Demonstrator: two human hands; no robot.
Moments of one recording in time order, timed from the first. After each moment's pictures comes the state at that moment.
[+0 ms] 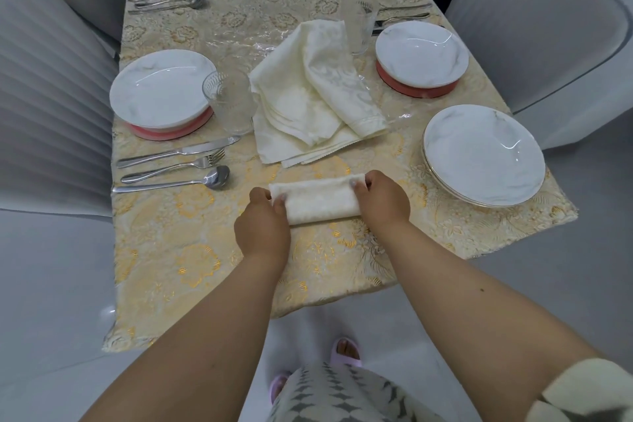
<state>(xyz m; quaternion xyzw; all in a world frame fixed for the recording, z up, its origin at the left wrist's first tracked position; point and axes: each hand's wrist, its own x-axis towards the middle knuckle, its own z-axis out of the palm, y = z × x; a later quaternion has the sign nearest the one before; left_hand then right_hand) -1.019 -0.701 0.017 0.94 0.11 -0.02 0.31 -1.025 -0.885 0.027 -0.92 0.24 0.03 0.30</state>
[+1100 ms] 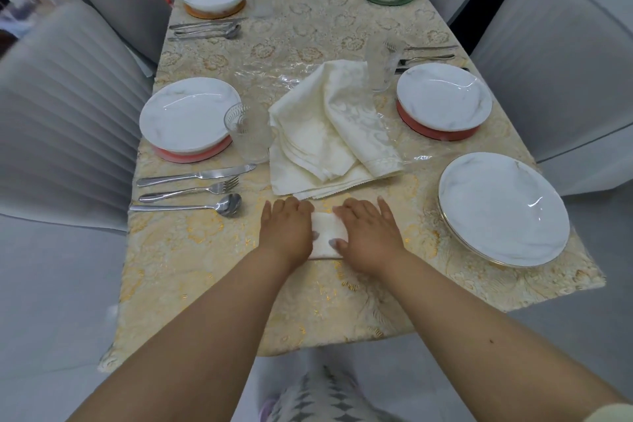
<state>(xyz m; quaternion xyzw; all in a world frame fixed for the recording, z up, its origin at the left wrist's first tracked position) -0.974 -0.721 0.037 0.98 -0.13 -0.15 0.08 -1.004 -0.880 0.034 -0.99 -0.08 0.13 0.07</state>
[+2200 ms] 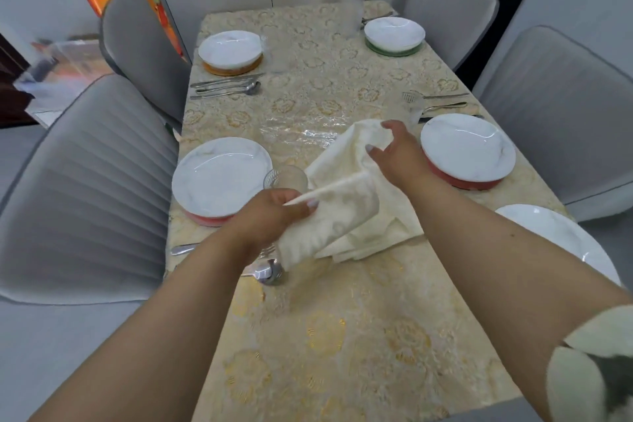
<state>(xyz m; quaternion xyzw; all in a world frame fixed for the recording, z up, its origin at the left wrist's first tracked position) -0.875 -0.634 0.149 0.76 -0.03 -0.26 0.59 -0.815 -0.881 0.121 -0.92 0.15 -0.05 0.36</state>
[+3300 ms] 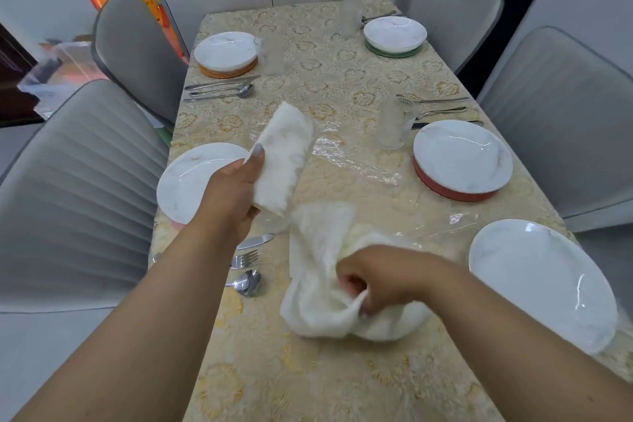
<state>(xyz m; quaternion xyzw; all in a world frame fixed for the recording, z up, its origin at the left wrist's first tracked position) -0.840 -0.663 0.165 0.62 0.16 -0.10 0.76 -0.927 -0.872 0.143 -0.89 -0.26 0.33 0.16</state>
